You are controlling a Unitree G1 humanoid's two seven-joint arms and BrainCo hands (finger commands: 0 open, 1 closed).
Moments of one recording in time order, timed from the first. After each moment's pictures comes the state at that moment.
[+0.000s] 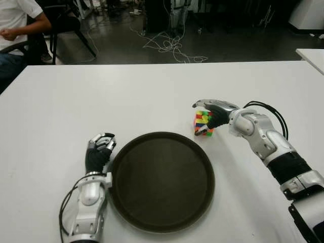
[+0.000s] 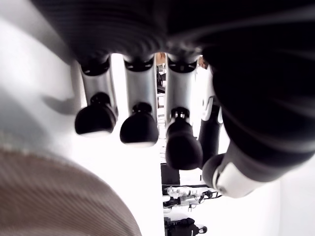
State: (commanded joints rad) left arm 0.09 -0.06 0.07 0.24 0.02 -0.07 0.13; right arm -0.62 -0.41 0.42 0.46 -0.65 -0.02 0.40
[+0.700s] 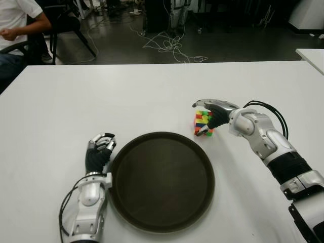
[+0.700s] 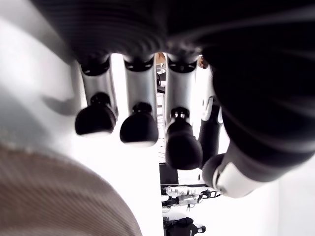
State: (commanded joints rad) left arm 0.09 -0.06 0.08 0.24 0.01 -0.08 0.13; right arm -0.62 -0.41 0.42 0.45 -0.65 -0.01 0.40
